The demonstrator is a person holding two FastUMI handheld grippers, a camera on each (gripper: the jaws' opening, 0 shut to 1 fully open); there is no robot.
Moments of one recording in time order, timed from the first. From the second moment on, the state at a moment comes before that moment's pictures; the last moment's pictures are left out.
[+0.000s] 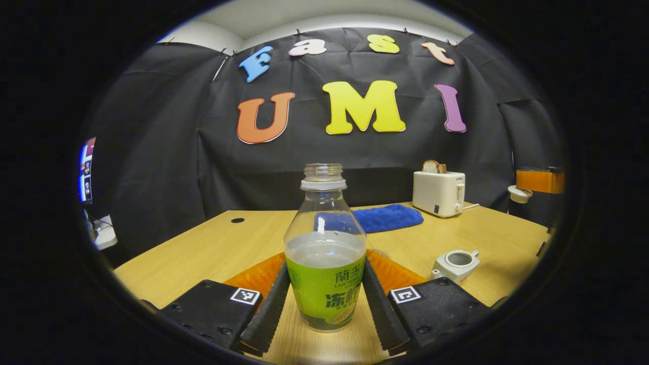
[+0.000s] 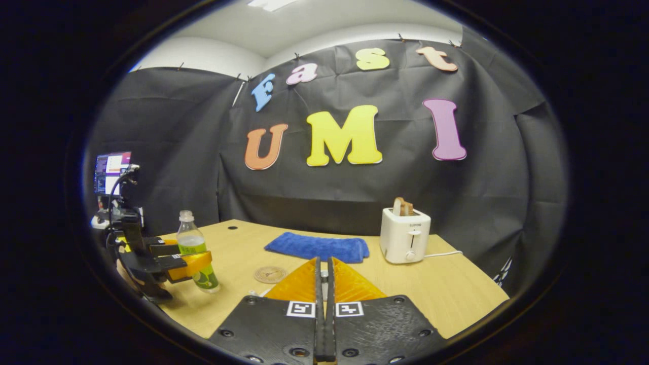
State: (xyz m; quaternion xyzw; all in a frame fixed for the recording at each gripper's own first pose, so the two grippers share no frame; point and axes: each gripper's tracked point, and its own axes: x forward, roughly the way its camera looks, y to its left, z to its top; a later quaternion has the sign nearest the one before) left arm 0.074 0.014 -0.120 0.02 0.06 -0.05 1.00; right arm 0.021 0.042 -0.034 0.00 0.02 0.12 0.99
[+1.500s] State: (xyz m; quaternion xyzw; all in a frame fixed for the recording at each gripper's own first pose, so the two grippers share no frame) left arm 0.078 -0.046 -0.110 0.69 0.08 -0.06 0.72; right arm 0.027 -0.037 -0.023 -0.02 0.03 0.03 1.00
